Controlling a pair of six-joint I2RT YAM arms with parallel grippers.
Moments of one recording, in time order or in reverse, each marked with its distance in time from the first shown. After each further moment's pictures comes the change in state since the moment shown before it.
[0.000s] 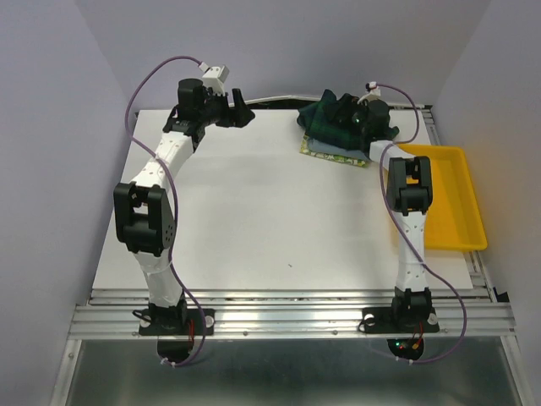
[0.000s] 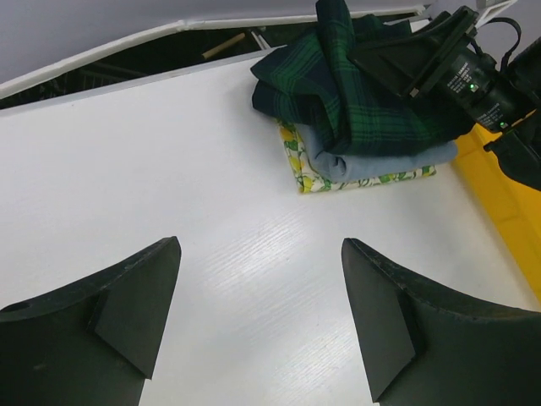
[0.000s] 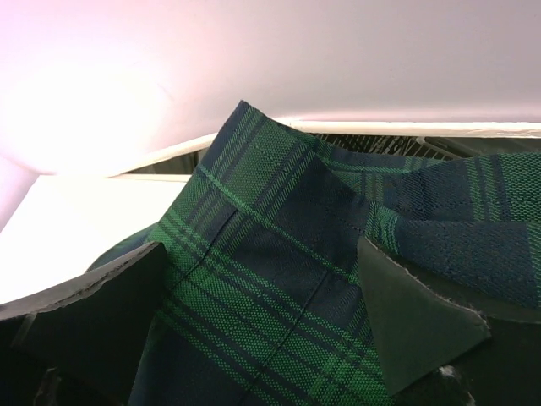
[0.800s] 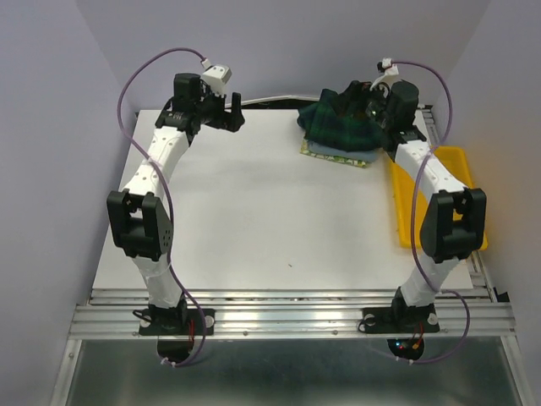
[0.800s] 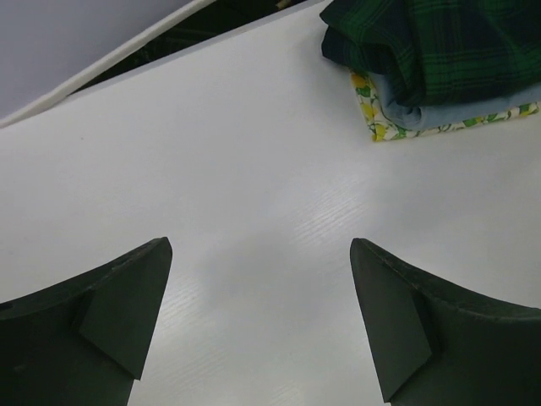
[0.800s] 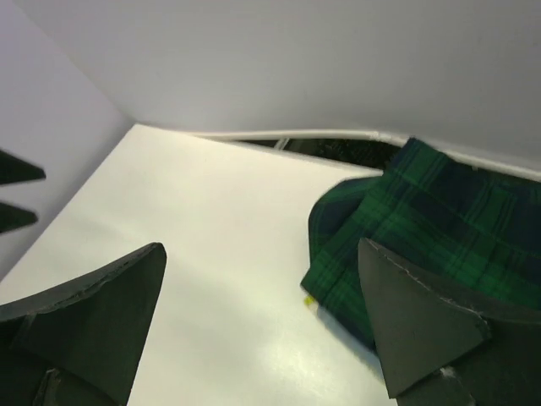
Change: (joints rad) left arm 0.000 -0.048 0.095 -0.315 -0.125 0.267; right arm 0.047 -0.685 -0.412 -0.267 -0.100 -0.161
